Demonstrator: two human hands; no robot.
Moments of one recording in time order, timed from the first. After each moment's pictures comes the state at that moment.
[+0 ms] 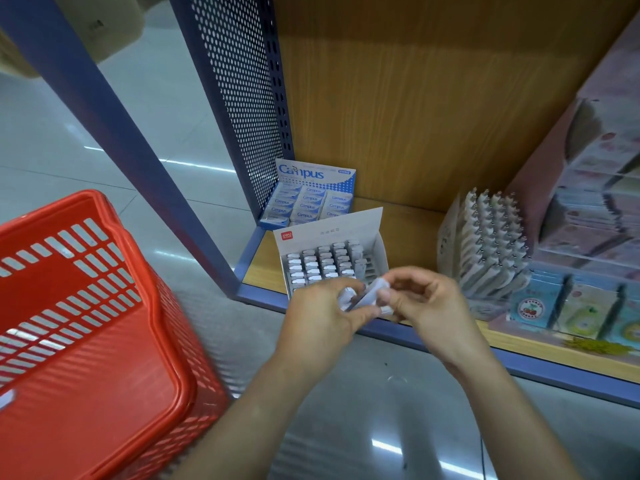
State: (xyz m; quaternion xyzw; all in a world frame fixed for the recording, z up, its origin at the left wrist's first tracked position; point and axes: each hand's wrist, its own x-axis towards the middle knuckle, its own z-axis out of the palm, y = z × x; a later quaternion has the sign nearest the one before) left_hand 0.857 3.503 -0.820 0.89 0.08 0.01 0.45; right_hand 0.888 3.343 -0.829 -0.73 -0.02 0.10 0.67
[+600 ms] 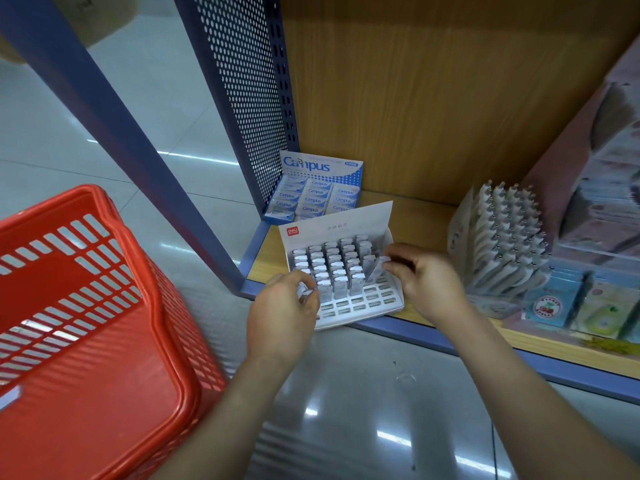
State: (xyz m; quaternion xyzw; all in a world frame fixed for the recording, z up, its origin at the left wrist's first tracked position) left_hand 0.863 3.546 -0.847 0.93 0.20 0.00 0.32; right_hand 0.942 3.350 -0.867 -0.91 -0.11 -0.01 0.40
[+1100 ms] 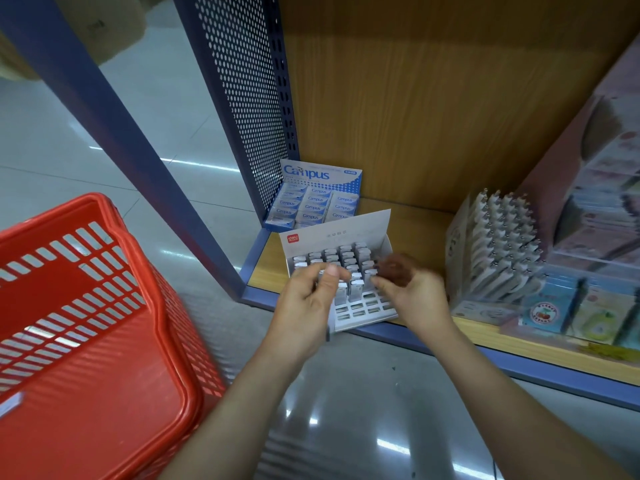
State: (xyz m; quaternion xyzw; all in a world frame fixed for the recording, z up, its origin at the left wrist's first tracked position) left_hand 0.864 3.526 -0.816 0.77 0.12 -0.01 0.62; right_hand 0.932 3.363 -0.878 -0.86 0.00 0.05 0.50
